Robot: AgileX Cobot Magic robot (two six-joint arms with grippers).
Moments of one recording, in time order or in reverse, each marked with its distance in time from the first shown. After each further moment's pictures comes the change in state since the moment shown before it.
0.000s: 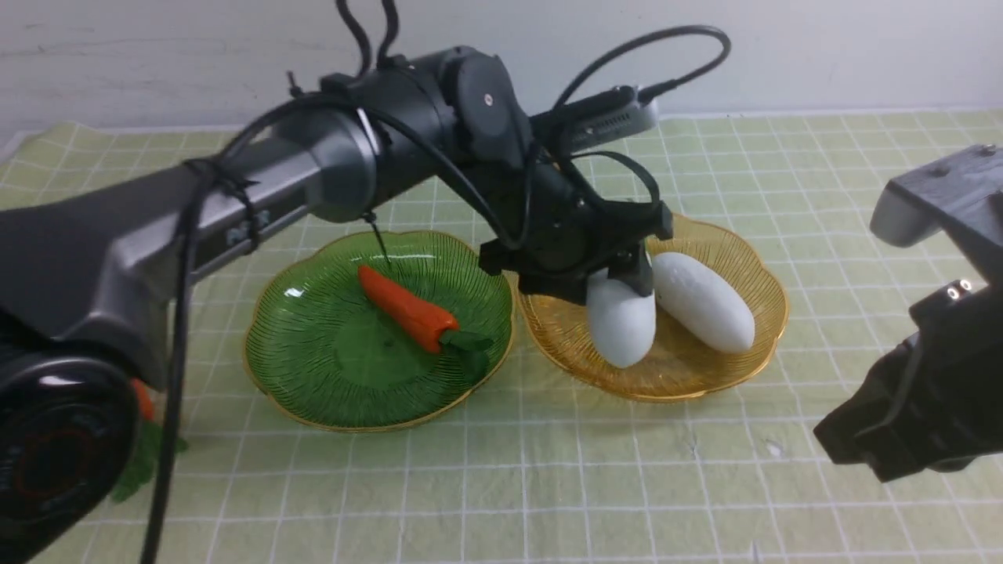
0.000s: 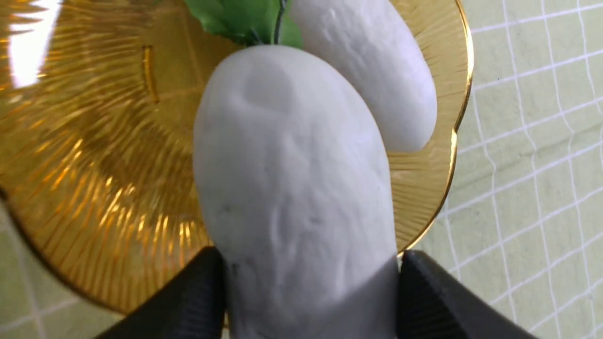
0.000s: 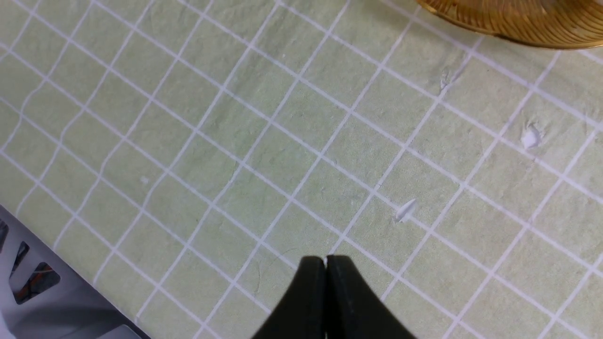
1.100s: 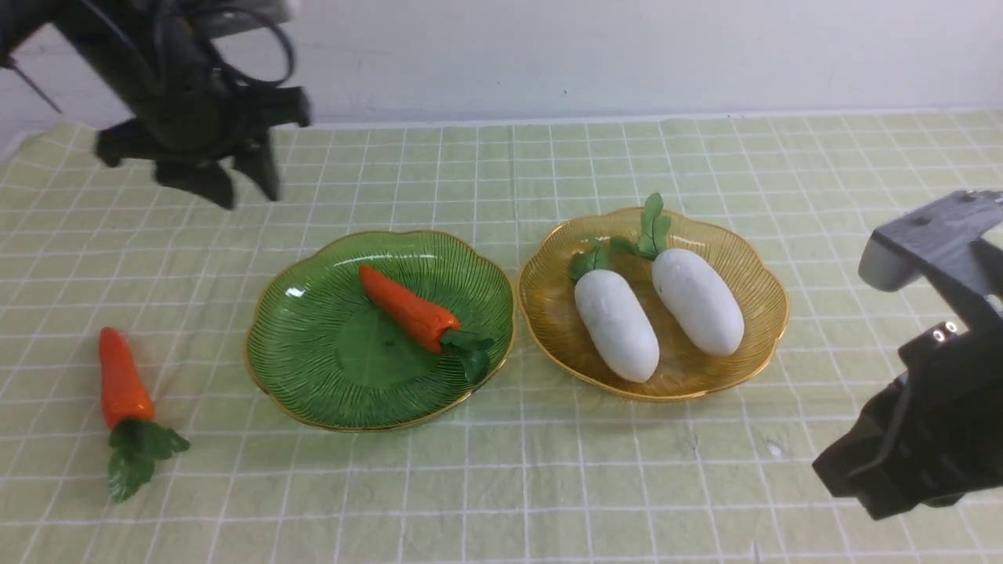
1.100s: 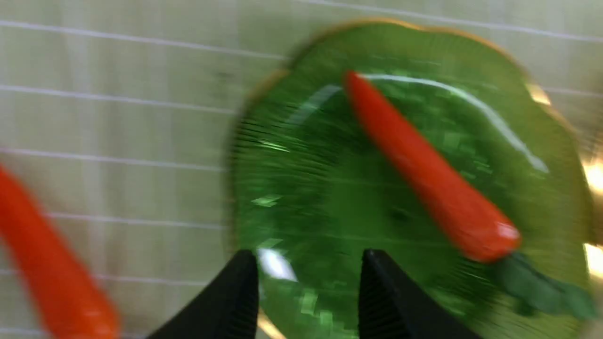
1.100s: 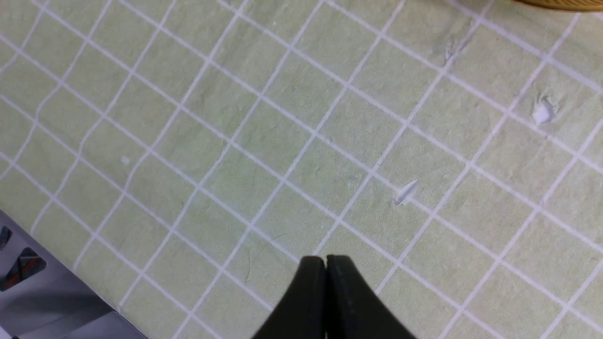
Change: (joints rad) right arm 0.000 0.000 0.081 -0.001 -0.046 -0.023; left arm 0.535 -0.191 -0.049 0.401 0.382 0.001
